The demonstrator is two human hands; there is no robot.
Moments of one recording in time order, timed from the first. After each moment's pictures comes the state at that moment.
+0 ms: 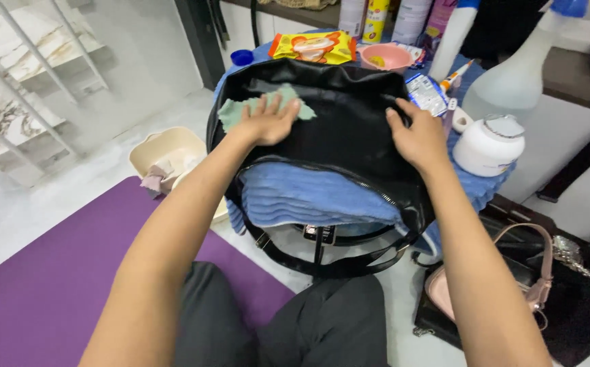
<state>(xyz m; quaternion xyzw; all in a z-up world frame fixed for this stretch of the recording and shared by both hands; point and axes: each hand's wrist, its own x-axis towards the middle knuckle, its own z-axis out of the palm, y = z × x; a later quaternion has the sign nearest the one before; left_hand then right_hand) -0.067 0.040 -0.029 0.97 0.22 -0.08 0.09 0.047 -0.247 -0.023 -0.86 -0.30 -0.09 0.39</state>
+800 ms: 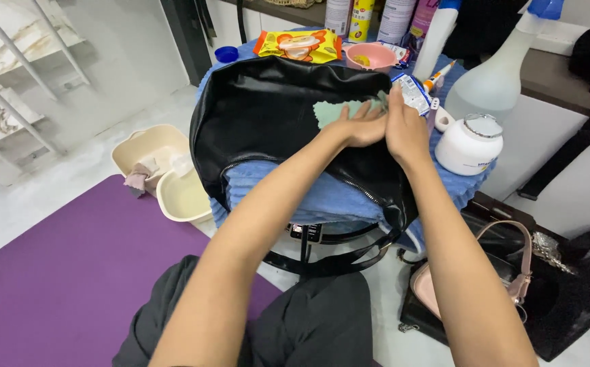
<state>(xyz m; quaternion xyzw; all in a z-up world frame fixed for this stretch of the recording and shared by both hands) 0.075 -0.099 -0.059 0.96 0.05 -0.07 0.27 0.048 -0.247 -0.014 -0.85 -0.25 -0.01 0.45</state>
